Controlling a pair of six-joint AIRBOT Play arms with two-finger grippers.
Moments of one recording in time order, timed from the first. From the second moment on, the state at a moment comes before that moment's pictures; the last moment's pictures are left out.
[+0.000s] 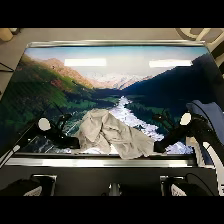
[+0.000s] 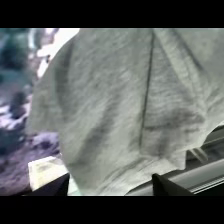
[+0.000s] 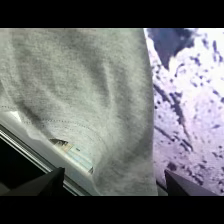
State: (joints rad) left arm -0.26 -1.17 0.63 1.15 -1.18 -1.52; right arm -0.03 -1.16 0.68 -1.30 1.33 0.84
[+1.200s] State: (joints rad) left arm -0.18 -0.80 2.00 1.46 -0.96 -1.71; right arm -0.03 -0.66 1.74 -1.38 0.88 1.06
